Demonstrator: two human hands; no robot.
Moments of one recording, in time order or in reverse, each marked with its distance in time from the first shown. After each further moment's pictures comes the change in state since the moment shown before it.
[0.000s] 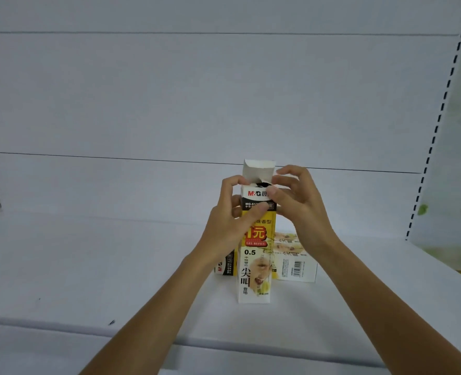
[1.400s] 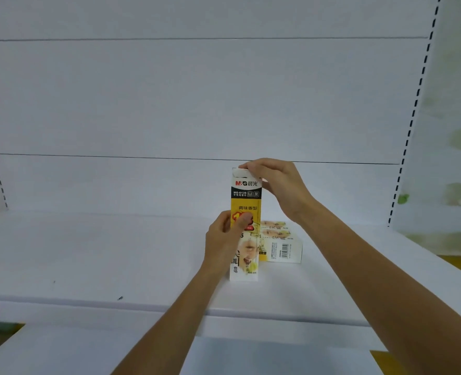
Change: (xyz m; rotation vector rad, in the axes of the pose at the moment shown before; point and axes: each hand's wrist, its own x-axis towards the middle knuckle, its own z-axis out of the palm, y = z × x) left_hand -0.039 -0.027 0.025 -0.090 0.228 -0.263; right_hand 0.010 -0.035 0.012 -0.127 -0.085 0.102
